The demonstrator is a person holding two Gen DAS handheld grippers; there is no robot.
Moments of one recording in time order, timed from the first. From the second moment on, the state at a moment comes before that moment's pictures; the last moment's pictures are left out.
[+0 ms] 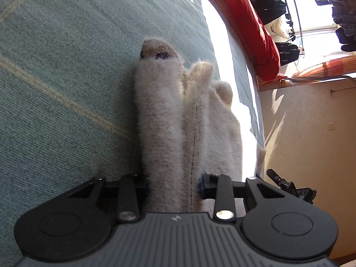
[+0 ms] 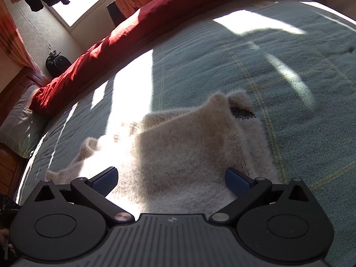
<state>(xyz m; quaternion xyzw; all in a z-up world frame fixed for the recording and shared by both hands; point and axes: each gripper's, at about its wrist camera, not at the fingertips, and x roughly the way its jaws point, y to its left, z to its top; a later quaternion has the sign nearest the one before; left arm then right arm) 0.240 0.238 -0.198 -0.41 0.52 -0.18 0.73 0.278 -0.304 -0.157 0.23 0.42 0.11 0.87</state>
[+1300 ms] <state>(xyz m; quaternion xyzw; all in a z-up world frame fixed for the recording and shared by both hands) 0.242 0.195 -0.098 -0.36 0.50 -0.18 0.77 0.380 -0.162 -0.148 0.25 0.51 0.25 0.79</state>
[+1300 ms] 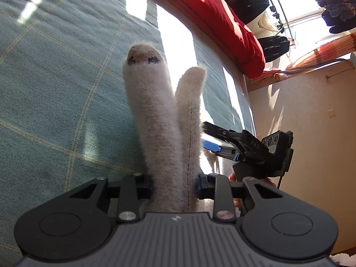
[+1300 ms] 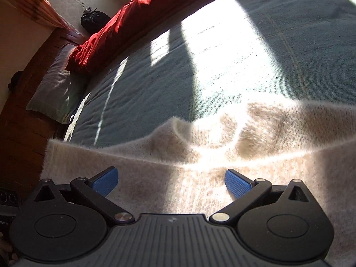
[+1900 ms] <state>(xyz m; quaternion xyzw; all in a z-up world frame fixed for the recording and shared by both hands) 0.233 0.162 -0.071 -0.32 0.51 -0.14 0.79 0.250 -0.176 -0.138 0.29 0.55 0.23 0.75</state>
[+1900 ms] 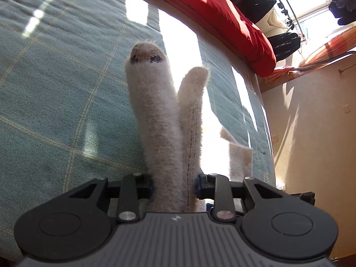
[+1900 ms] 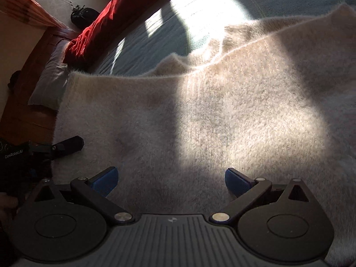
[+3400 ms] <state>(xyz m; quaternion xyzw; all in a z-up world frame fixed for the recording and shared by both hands) 0.241 0.014 0.017 -0.22 0.51 -0.13 0.82 0.163 -0.266 -0.073 0.10 0.43 0.16 0.88</state>
